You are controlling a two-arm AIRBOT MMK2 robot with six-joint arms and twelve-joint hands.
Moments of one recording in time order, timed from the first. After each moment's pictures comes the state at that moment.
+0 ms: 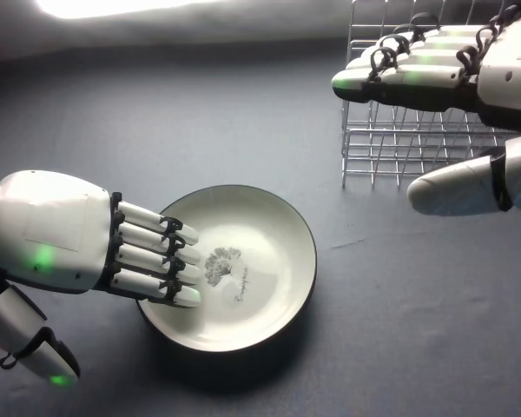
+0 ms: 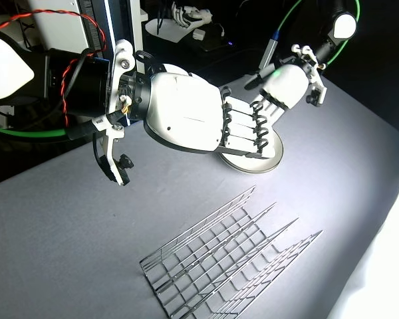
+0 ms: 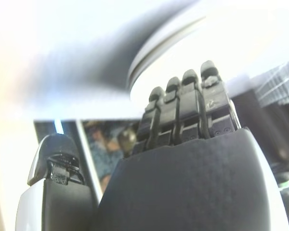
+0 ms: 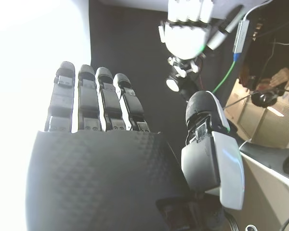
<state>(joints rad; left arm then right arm) 0.54 -1.00 1.45 1.65 -1.03 0.01 -0.30 -0.75 0.91 -0.81 0.44 -0.11</state>
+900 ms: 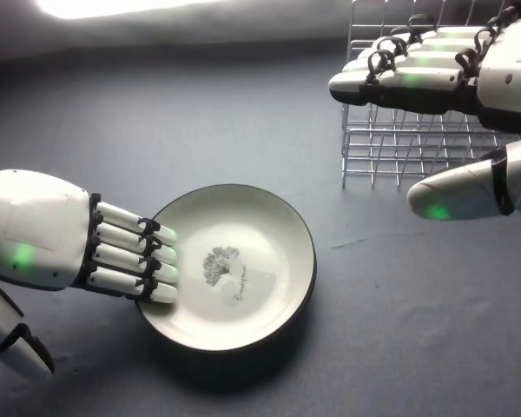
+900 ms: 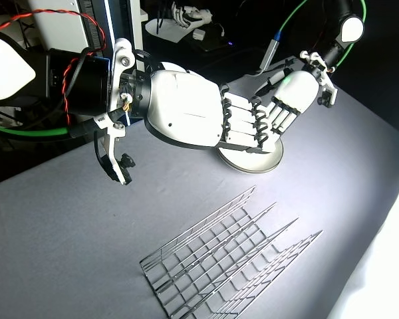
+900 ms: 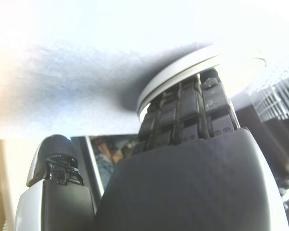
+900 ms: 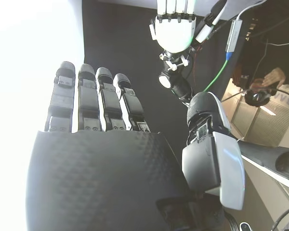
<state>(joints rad) 0.58 -1.04 1.54 1.66 -1.04 0.04 -0.31 -0.75 0.91 -0.82 0.47 -0.11</state>
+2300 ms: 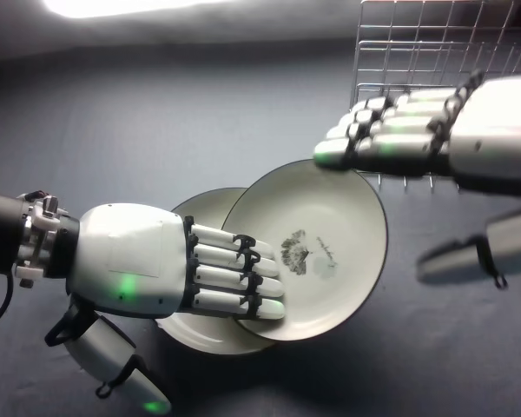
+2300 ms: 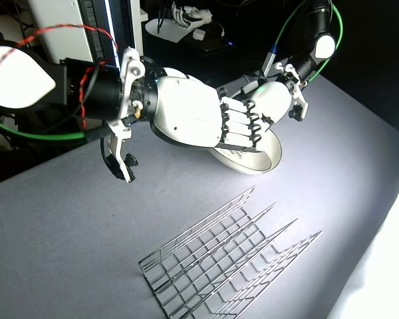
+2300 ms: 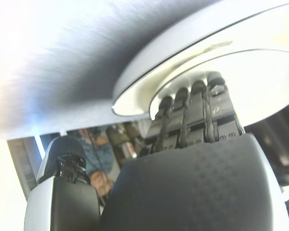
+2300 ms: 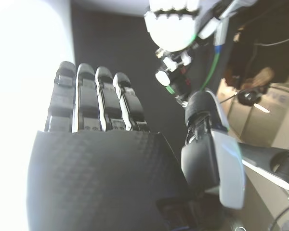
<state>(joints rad) 0.63 -1.13 1.42 1.51 -0.93 0.09 -0.39 -0.81 0.94 -0.82 0.49 -0.12</state>
